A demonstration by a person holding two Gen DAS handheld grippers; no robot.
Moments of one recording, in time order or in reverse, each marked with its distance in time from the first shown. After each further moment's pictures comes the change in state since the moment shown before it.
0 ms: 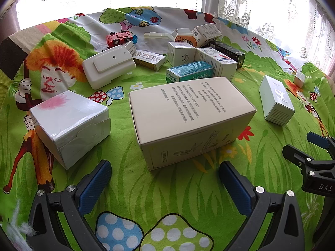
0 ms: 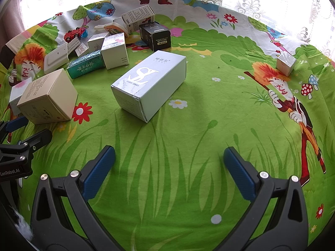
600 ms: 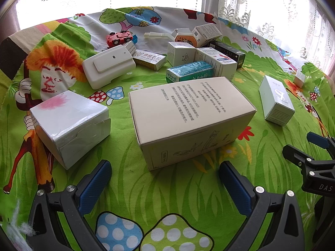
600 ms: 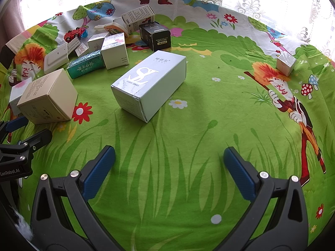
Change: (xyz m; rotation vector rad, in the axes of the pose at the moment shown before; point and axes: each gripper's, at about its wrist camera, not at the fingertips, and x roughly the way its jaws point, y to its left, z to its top) left arm 0.000 0.000 0.000 -0.001 0.001 0.000; right arm 0.003 0.000 -0.001 0.000 -0.002 0.000
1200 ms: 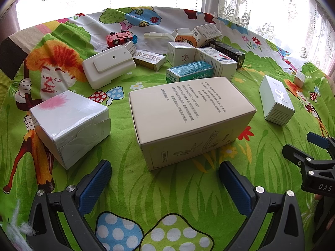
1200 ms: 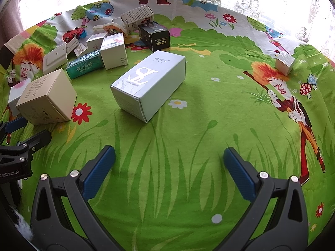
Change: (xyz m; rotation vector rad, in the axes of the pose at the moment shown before) left arm 0.000 0.000 0.000 -0.001 0.000 0.000; right arm 0.003 0.001 -0.001 0.003 0.002 -0.011
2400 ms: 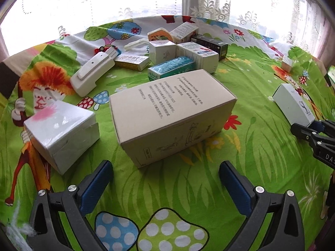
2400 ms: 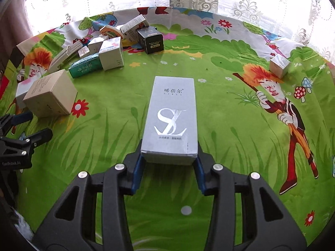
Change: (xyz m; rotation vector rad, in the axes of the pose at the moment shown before) left arm -0.004 -0.016 0.003 0.176 0.014 -0.029; right arm -0.023 -0.026 -0.022 -0.035 -0.019 0.039
